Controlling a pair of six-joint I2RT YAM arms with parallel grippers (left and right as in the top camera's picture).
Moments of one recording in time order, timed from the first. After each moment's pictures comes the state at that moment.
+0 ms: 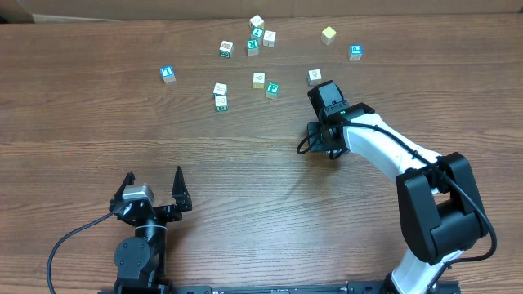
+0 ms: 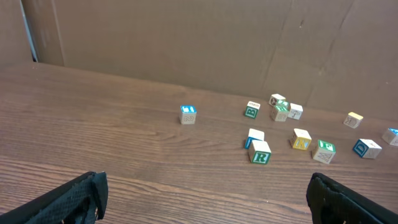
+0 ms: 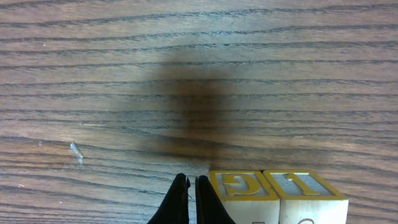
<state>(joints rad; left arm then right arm) -0.08 0.02 0.01 -0.06 -0.15 -0.18 0.38 1.89 1.20 -0.62 0.11 0.30</state>
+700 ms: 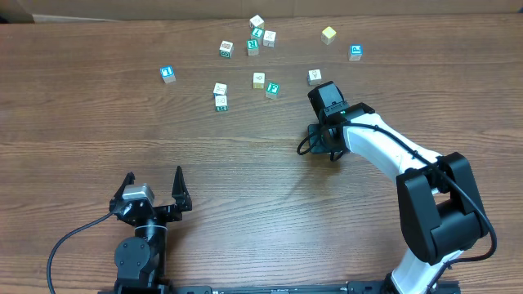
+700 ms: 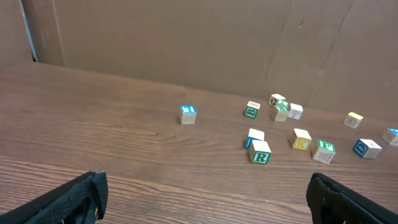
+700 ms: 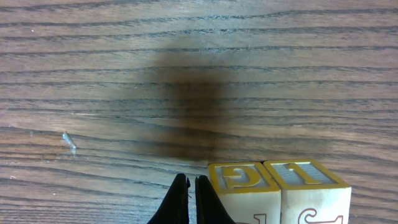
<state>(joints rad) -0.08 0.02 0.01 -0.06 -0.15 -0.18 0.38 1.89 1.20 -0.65 0.11 0.31</state>
